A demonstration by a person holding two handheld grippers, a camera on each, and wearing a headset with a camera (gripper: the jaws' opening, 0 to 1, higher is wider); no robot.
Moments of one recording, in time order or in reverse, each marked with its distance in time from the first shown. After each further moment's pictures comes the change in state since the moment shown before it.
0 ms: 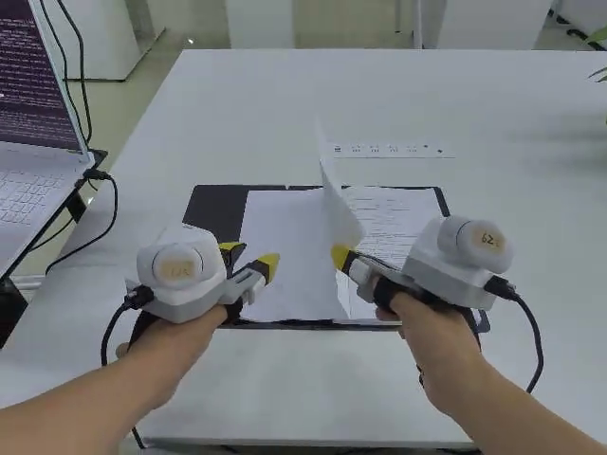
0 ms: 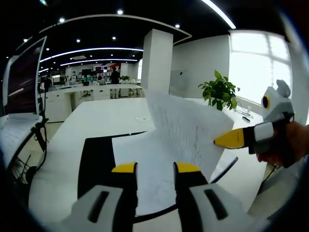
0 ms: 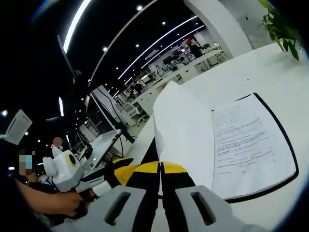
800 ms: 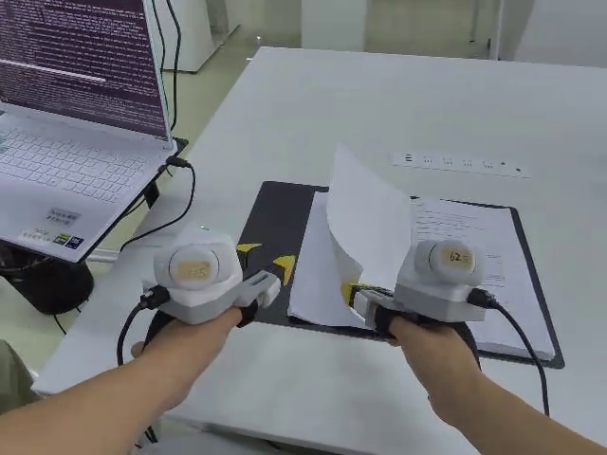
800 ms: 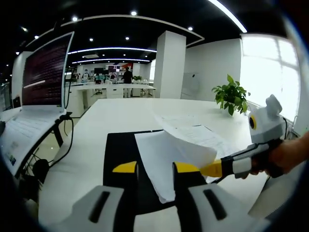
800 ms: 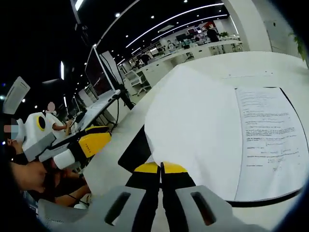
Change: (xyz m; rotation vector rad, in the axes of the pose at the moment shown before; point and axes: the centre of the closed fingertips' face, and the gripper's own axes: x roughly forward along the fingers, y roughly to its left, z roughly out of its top) left arm -0.031 0.048 -0.006 -0.044 -0.009 0.088; right arm 0.064 0.010 -0.073 -0.188 0.252 -0.011
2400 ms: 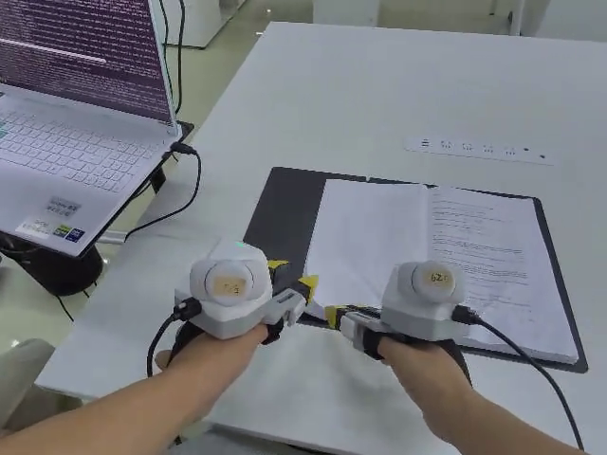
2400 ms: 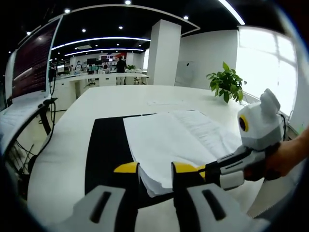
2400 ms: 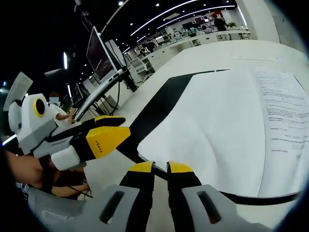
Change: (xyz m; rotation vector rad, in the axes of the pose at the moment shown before) left arm 0.029 -0.023 -0.041 0.013 0.107 -0.061; right arm 0.020 0.000 -0.036 0.001 0.090 0.056
